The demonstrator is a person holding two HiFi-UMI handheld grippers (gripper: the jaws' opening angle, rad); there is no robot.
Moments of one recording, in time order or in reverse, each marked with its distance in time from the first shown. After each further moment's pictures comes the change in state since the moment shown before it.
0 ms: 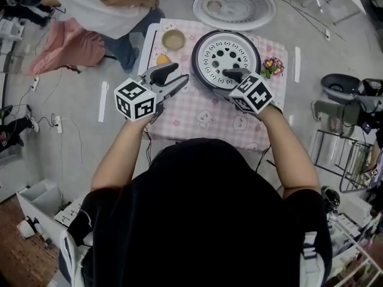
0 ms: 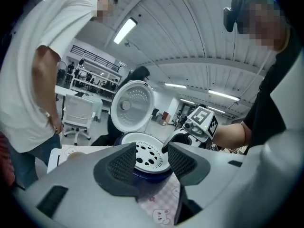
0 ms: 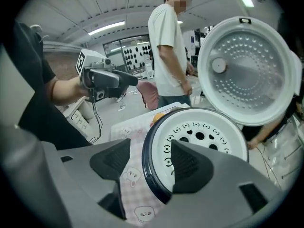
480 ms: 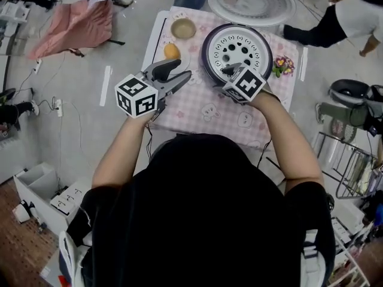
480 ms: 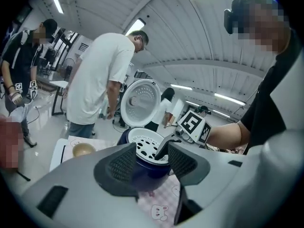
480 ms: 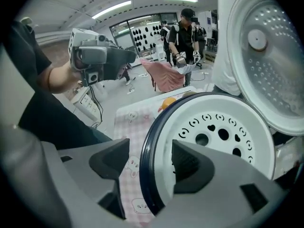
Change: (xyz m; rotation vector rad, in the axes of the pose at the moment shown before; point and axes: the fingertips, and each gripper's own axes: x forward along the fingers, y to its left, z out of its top) left arm -0.018 0.014 -0.018 -0.067 -0.006 0.049; right arm 0.059 0.013 -0.017 -0.080 0.219 0.127
